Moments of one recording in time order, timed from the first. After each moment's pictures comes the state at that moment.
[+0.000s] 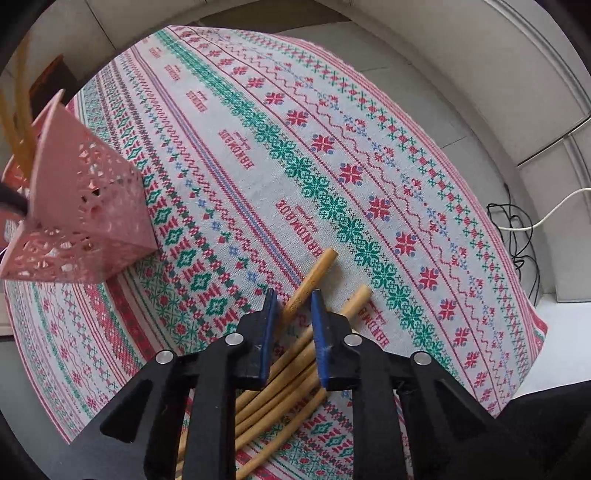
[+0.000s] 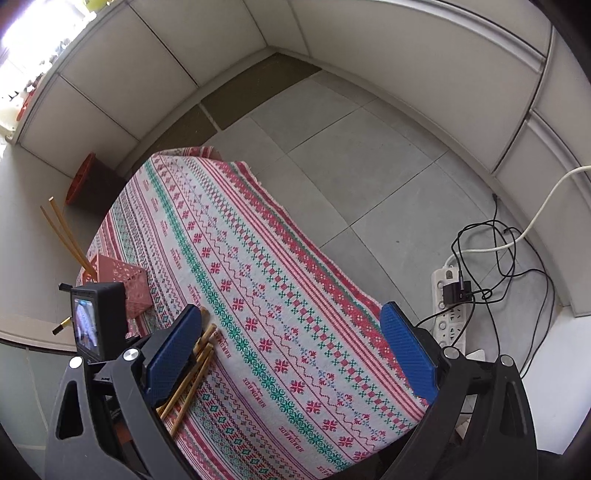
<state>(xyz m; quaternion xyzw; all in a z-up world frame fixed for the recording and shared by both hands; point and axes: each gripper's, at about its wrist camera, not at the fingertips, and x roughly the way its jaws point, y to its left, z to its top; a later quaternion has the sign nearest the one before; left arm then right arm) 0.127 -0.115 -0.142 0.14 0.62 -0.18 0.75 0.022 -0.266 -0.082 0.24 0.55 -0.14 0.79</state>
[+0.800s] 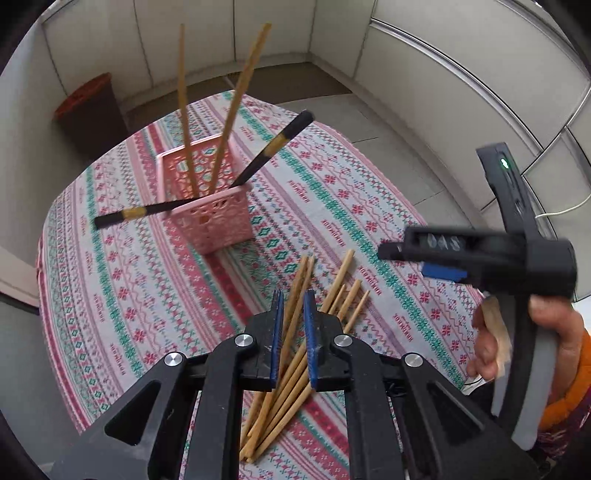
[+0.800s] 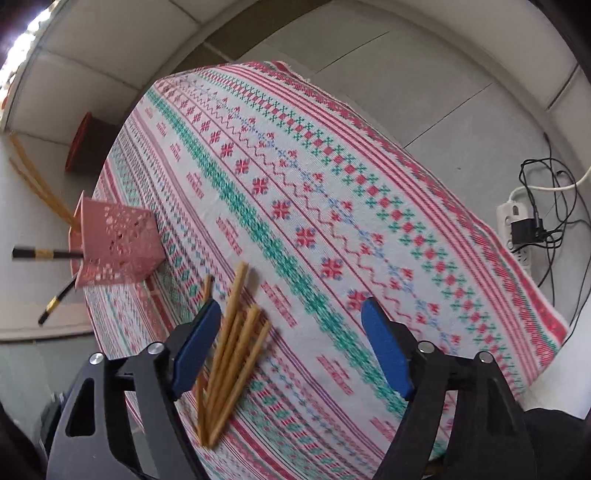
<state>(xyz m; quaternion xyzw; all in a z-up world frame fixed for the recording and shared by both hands) 0.062 -0.013 -0.031 0.08 0.53 -0.20 0.82 0.066 -0.193 -0.167 0.32 0.61 -0.10 0.72</state>
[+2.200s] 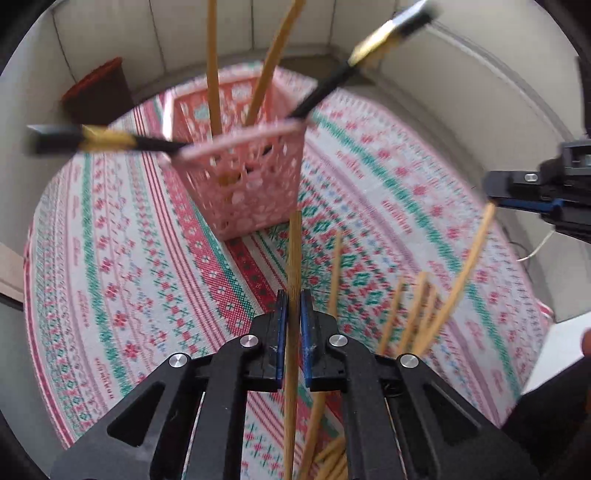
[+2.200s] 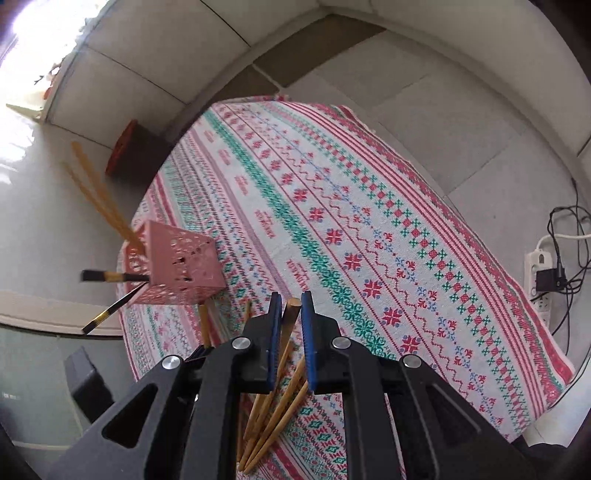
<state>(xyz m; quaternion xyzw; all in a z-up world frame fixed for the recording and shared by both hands) 0.085 0.007 -0.099 0.08 0.52 -0.19 0.83 0.077 -0.185 -0.113 0.30 0.56 -0.02 0.78</state>
